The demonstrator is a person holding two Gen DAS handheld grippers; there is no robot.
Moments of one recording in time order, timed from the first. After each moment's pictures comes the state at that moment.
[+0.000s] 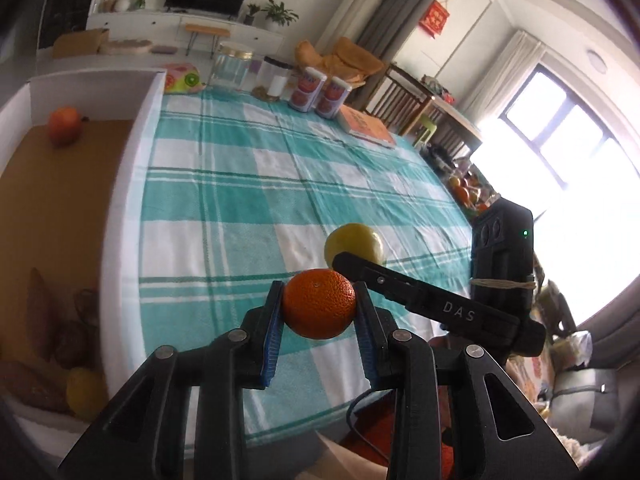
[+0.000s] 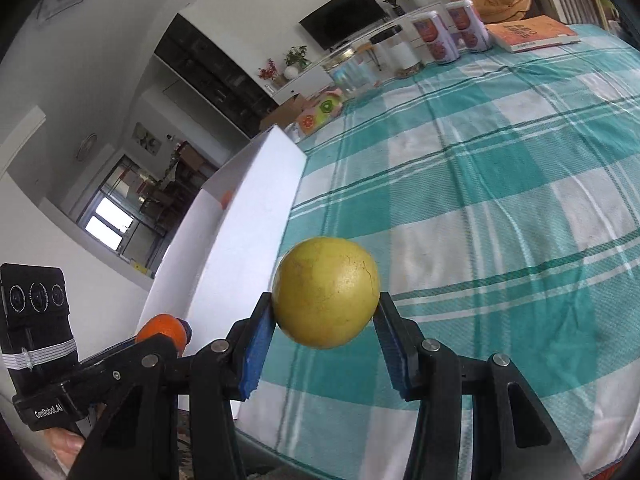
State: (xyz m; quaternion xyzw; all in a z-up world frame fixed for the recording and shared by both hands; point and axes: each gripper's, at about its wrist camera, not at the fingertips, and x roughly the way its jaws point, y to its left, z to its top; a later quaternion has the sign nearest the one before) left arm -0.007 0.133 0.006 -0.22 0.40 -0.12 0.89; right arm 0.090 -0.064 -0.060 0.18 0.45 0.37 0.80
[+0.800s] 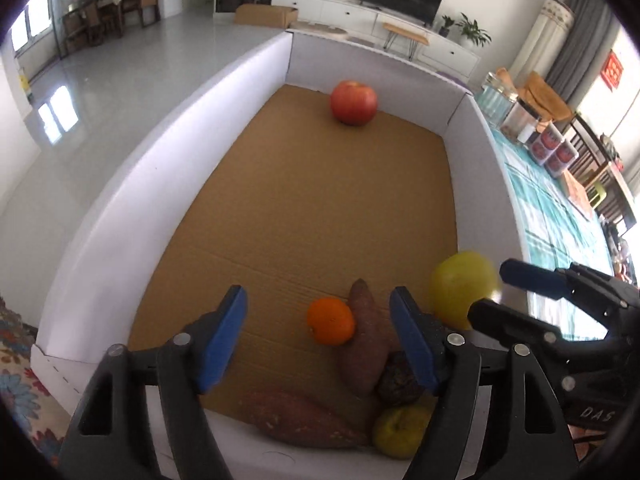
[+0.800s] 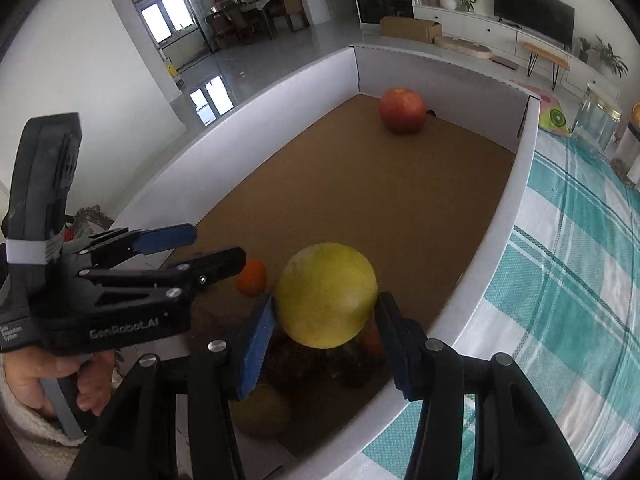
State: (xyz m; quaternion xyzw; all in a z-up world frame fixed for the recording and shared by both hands) left arm -0.015 0.321 -0.053 -0.21 0.45 0.21 0.84; right arm 0.067 0.219 -0.040 -0.16 0.46 0.48 0.73
